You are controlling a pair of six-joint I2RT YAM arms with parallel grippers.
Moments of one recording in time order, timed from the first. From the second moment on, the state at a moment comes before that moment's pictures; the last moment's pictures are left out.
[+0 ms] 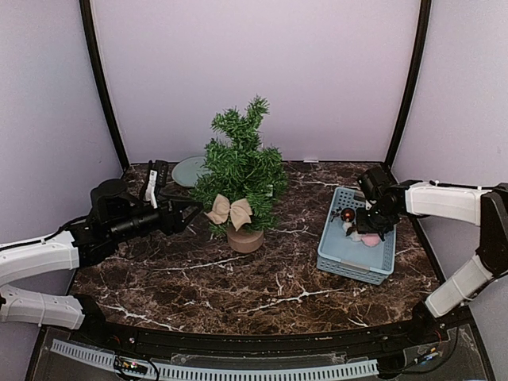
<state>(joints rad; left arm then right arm) -0.67 0.99 0.56 0.26 0.20 -0.34 0.40 1.46 0.90 -0.58 0.29 0.42</state>
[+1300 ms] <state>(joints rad) -0.67 0.99 0.56 0.26 0.17 -0.34 0.35 1.20 0.89 -0.48 0.25 0.34</state>
